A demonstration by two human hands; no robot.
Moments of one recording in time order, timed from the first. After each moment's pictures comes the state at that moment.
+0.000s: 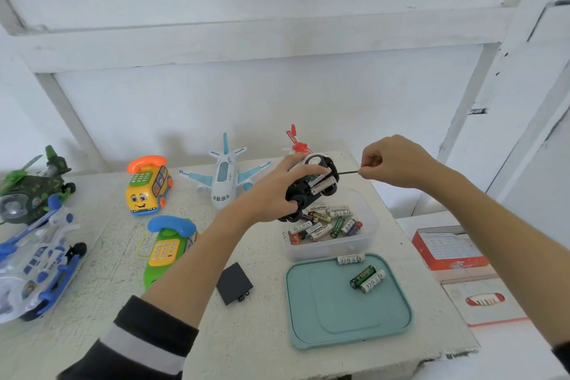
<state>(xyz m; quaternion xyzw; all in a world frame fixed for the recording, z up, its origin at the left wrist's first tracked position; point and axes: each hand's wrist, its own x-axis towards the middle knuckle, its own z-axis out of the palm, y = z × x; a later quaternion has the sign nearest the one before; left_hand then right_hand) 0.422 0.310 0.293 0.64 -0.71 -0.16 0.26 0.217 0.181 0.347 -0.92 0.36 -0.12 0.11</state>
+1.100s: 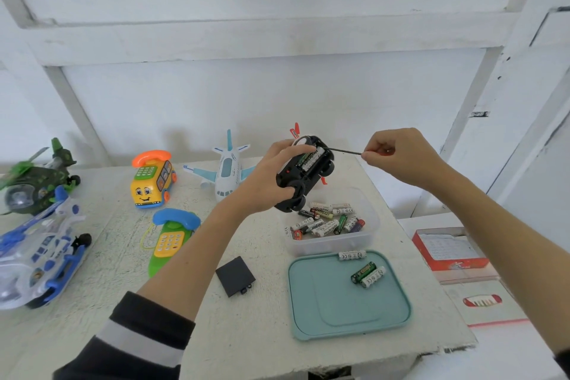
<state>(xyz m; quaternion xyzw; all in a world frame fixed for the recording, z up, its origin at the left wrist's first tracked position) 0.430 0.324 0.297 0.60 -0.65 -0.19 0.41 0.211 0.189 0.346 -0.88 0.32 -0.28 0.21</state>
